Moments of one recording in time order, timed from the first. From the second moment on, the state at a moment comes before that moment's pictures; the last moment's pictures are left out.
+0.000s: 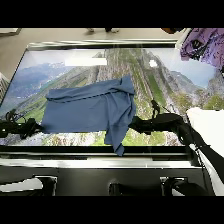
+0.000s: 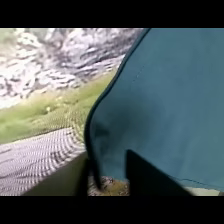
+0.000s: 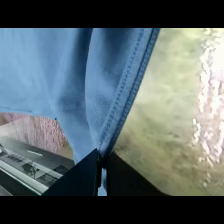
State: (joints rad) left arm 0.64 -1.50 0.88 1.01 -1.13 -1.26; right arm 0.19 -1.20 0.68 2.54 -0.85 -1.72
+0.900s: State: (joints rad) left arm 0.43 -1.23 1.89 1.04 -1.24 -1.46; right arm 0.19 -1.11 1.76 1.94 -1.05 -1.57
